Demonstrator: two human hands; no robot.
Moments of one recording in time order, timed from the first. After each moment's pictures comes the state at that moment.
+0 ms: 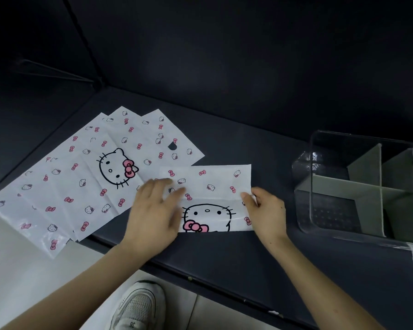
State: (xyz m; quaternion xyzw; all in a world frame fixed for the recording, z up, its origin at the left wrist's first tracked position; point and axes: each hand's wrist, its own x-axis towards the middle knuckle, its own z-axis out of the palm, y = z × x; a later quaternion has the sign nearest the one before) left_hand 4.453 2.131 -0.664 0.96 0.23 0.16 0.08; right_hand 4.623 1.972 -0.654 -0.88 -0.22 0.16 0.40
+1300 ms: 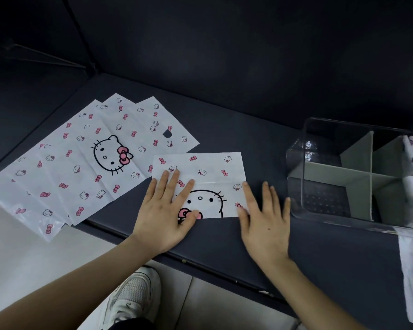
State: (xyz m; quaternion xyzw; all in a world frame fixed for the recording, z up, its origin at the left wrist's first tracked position) left_hand 4.456 2.105 -0.690 0.97 0.23 0.02 0.07; right_hand 4.595 1.928 -0.687 -0.92 -0.38 -0.06 0.09
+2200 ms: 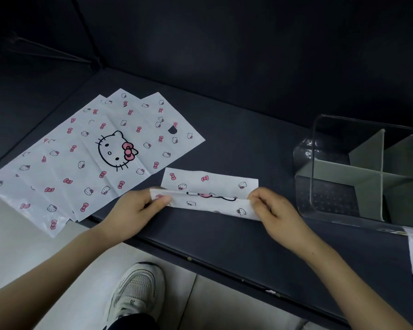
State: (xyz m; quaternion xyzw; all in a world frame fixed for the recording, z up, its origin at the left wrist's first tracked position) left_hand 4.418 2.149 -0.662 0.87 0.26 0.06 0.41; right_hand 4.616 1.928 -0.625 -0.80 -0.40 0.26 0.36
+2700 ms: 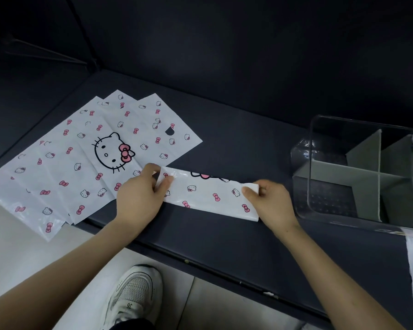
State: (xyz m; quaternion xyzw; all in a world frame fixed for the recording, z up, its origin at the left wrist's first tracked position) left_hand 4.461 2.140 -0.664 0.87 0.42 0.14 0.23; right_hand 4.631 1.956 -0.651 -0.88 -0.20 0.22 0.36
